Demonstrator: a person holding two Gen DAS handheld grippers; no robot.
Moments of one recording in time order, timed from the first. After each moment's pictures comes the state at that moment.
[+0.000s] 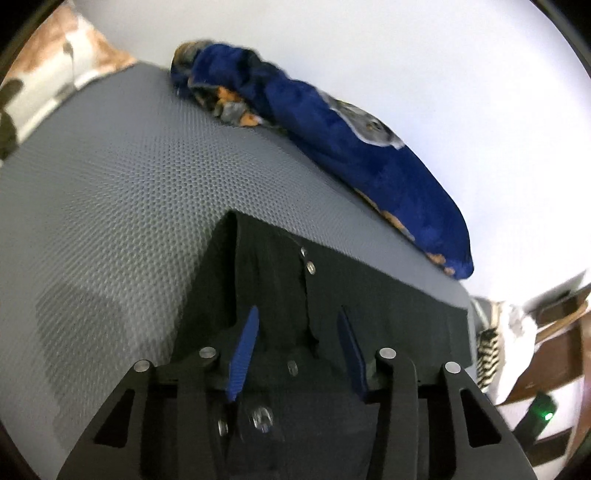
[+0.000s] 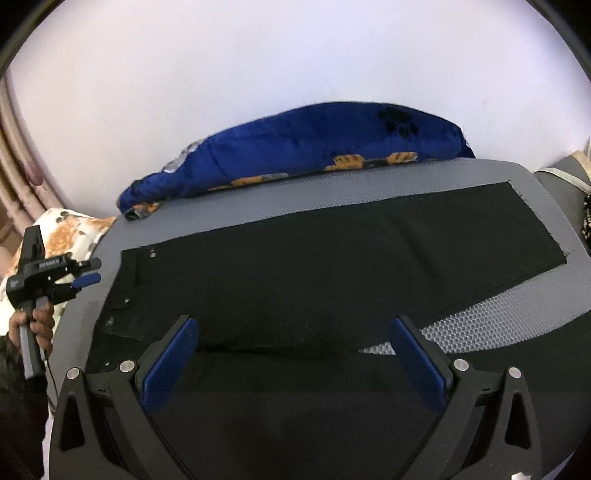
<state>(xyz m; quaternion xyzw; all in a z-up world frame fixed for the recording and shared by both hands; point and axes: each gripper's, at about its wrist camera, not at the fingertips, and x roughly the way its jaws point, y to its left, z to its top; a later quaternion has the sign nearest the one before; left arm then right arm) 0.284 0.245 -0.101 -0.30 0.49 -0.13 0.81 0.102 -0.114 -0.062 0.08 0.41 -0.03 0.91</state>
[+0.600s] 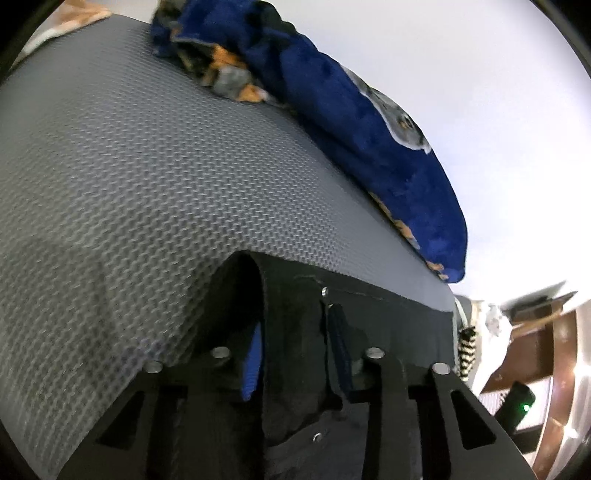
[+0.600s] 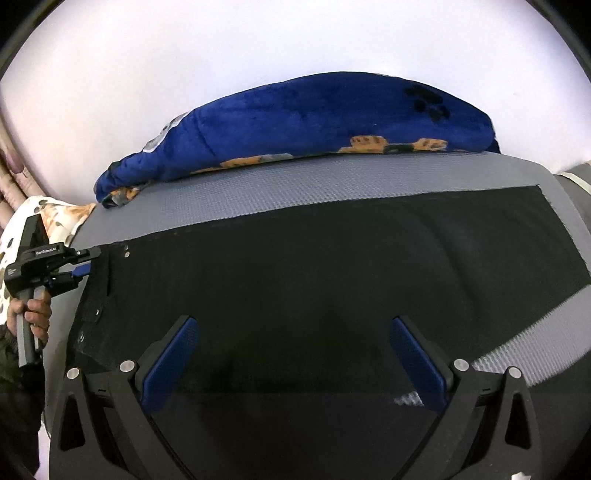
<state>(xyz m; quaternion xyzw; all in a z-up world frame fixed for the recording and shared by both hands) 0.353 0.248 -0.156 -0.33 0.52 -0.18 0.77 0.174 -0.103 -0.092 0.06 0.44 -0.03 0.89</state>
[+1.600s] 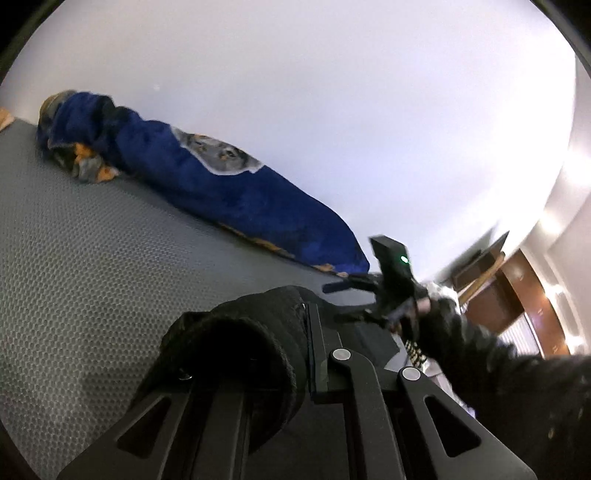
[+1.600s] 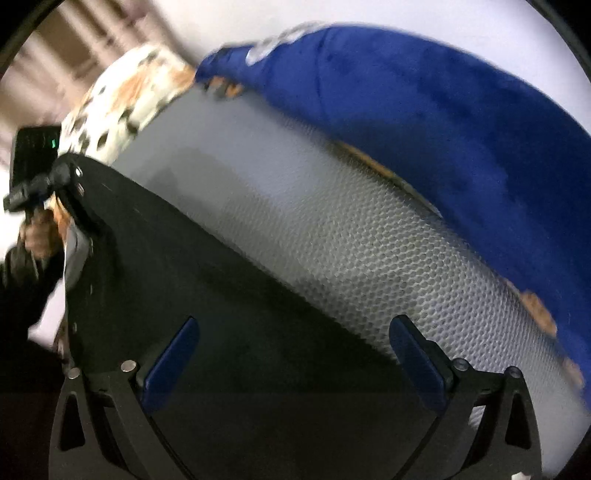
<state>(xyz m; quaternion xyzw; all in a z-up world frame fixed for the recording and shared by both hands) 0.287 0.212 -0.071 -0.29 0.36 -0.34 0.82 0.377 -0.098 -0.119 -0.15 0.61 0.35 0.70</state>
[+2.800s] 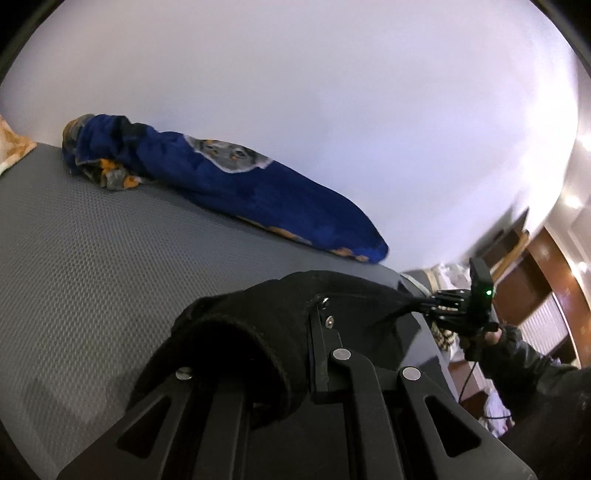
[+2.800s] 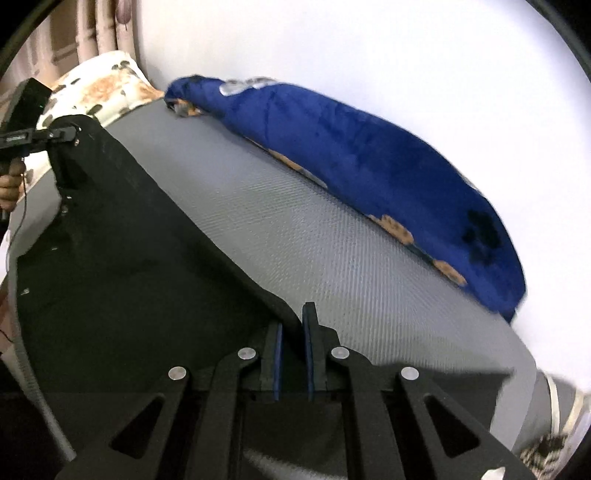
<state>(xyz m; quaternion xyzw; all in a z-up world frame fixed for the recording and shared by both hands) 0.232 0.239 -0.053 -0.23 0.36 -0.37 0.82 0.178 -0.125 -0.032 -0.22 0.47 0.15 0.84</state>
